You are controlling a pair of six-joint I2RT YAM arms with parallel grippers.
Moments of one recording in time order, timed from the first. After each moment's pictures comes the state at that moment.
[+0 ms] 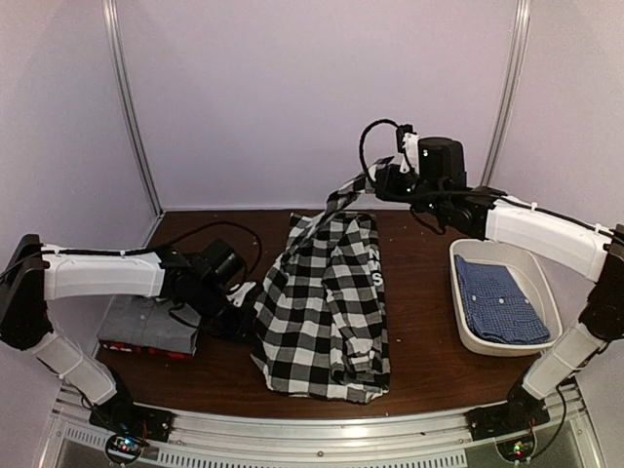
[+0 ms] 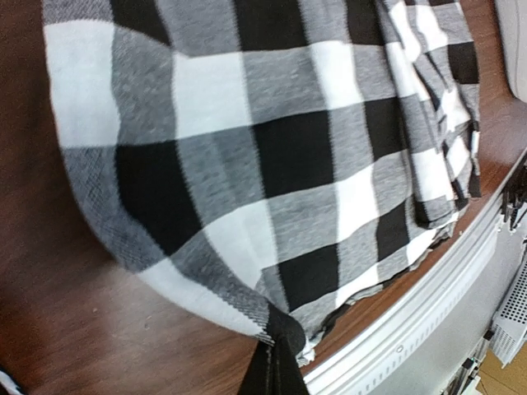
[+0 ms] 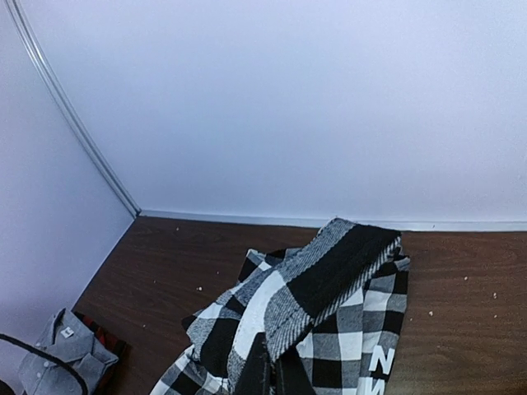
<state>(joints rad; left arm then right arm) -0.79 1.48 0.89 -0.61 0.35 -0.54 0.66 1.54 1.32 -0.02 0.21 0.38</state>
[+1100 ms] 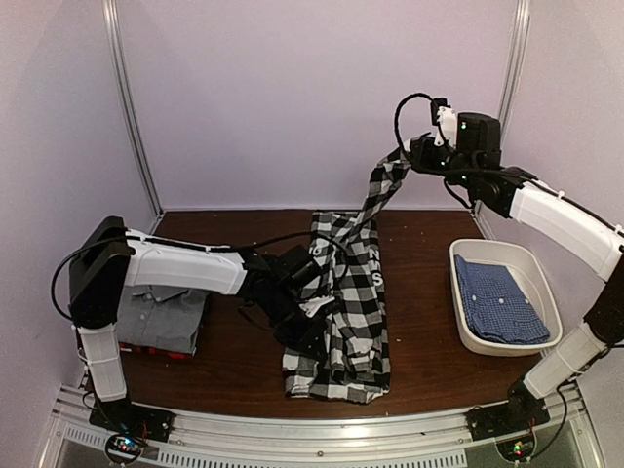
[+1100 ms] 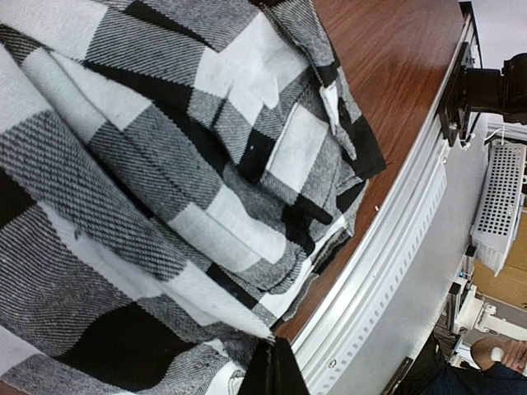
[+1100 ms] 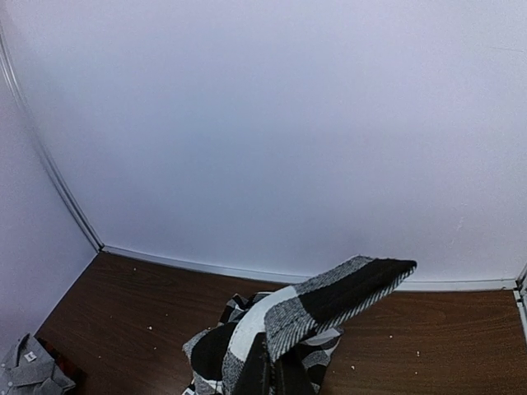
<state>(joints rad) -1.00 1.93 1.32 -0.59 0.60 -0.41 0.46 1.48 1.42 -0.07 0.13 0.23</state>
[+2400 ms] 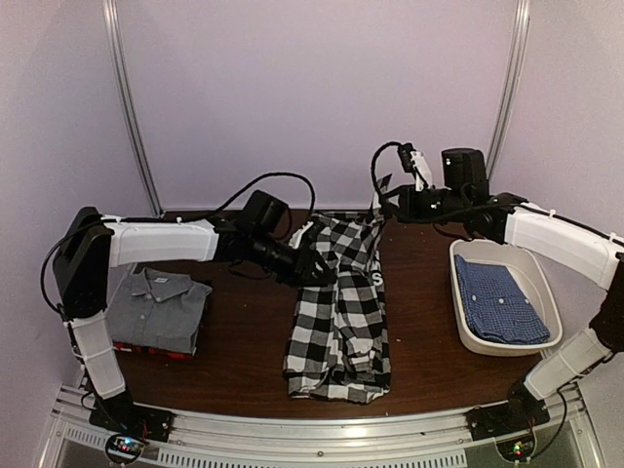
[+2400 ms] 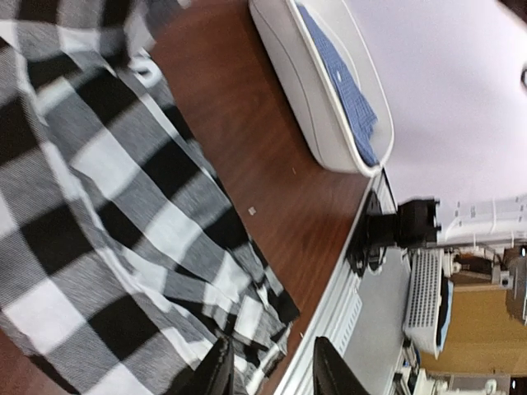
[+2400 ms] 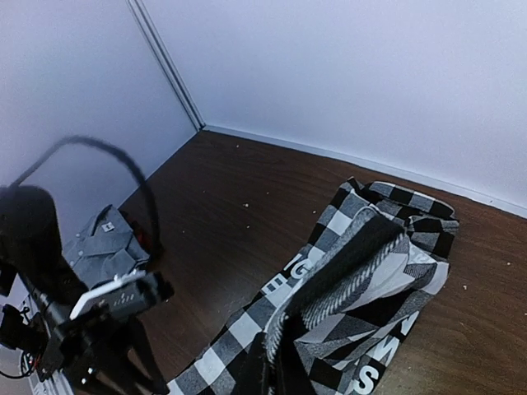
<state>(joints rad) -0.82 1.86 1.36 -0.25 0.70 -0.56 0.50 1.44 1.22 -0.12 -0.27 0.23</state>
